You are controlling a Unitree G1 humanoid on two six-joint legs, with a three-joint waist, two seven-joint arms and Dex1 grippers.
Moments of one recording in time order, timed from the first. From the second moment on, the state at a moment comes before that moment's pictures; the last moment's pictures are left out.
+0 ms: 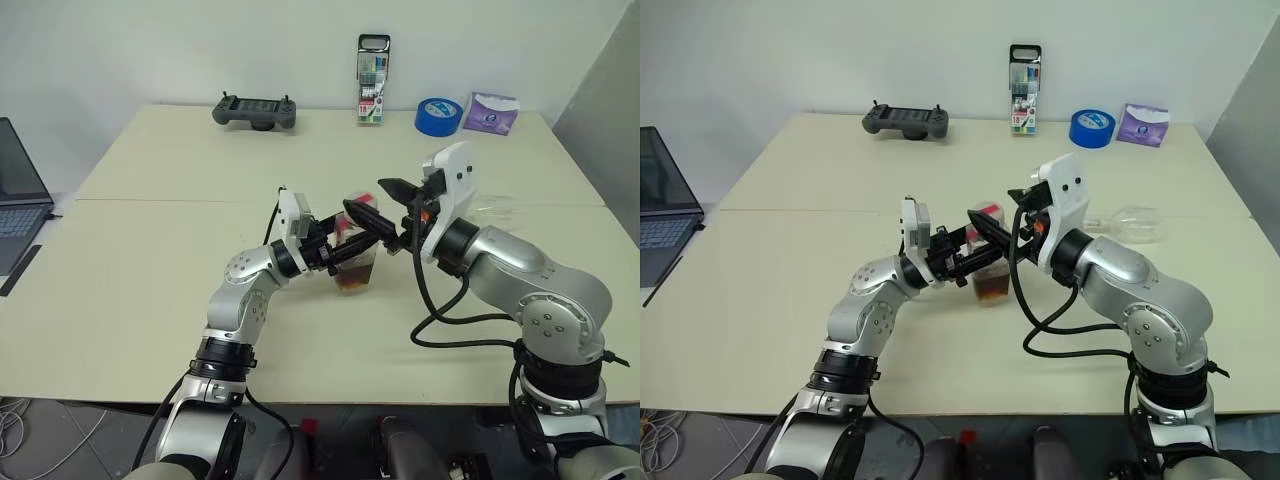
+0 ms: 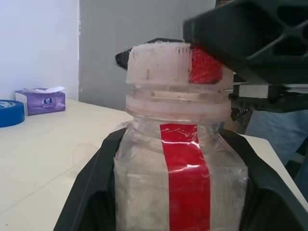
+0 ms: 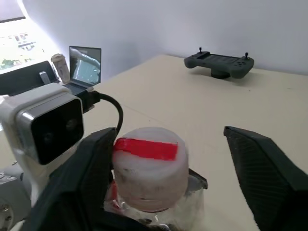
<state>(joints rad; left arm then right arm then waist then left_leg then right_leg) -0.56 0.19 -0.03 0.15 -0.47 0.17 -1.01 -0.62 -0.31 0.00 -0.56 0.77 1.01 0.13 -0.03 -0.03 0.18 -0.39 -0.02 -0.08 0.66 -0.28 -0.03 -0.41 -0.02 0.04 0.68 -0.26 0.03</state>
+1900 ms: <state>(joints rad) -0.69 0.26 0.12 0.34 -0.42 0.10 -0.80 -0.20 -0.46 -0.17 -0.38 0.25 0.76 0.12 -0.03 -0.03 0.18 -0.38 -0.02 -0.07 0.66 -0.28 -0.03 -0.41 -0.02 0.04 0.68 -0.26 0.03</state>
